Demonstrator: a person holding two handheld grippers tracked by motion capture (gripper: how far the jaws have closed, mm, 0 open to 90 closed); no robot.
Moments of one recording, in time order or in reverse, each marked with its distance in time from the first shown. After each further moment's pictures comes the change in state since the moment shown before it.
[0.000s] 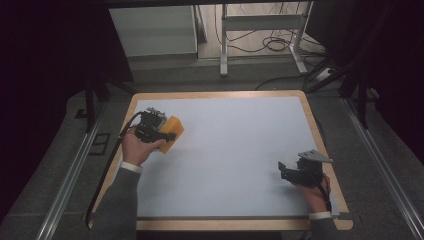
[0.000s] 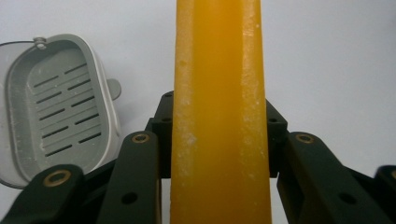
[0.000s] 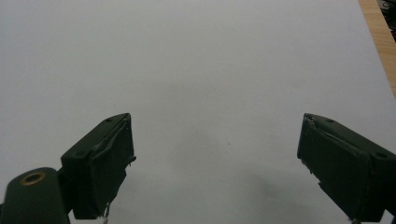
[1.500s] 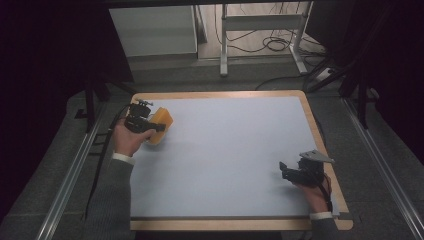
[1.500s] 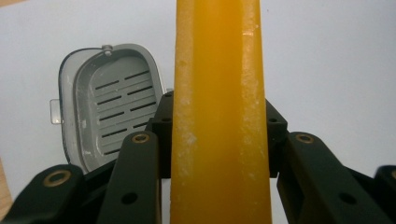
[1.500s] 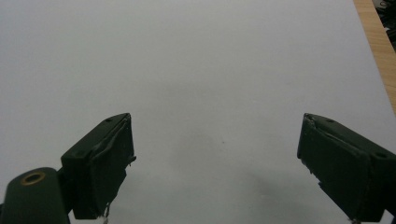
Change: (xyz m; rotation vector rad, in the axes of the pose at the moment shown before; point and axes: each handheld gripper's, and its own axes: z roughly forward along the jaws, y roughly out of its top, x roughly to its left) left arm 0.037 0.010 -0.009 -0.009 0.047 -0.080; right arm -0.003 0.000 -0.001 -0.001 -0.005 0.008
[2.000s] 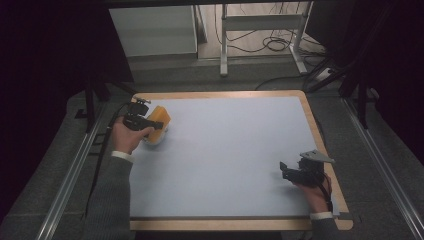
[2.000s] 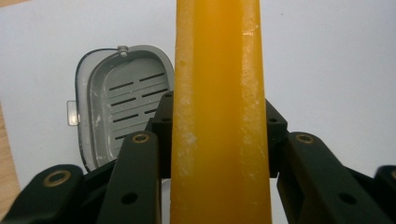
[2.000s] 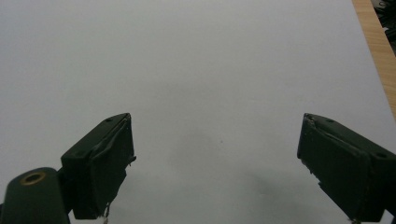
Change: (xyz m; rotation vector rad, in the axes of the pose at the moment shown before) left arm 0.011 0.003 0.004 0.000 0.017 -0.027; right arm -0.001 0.000 0.000 -0.001 -0.004 -0.003
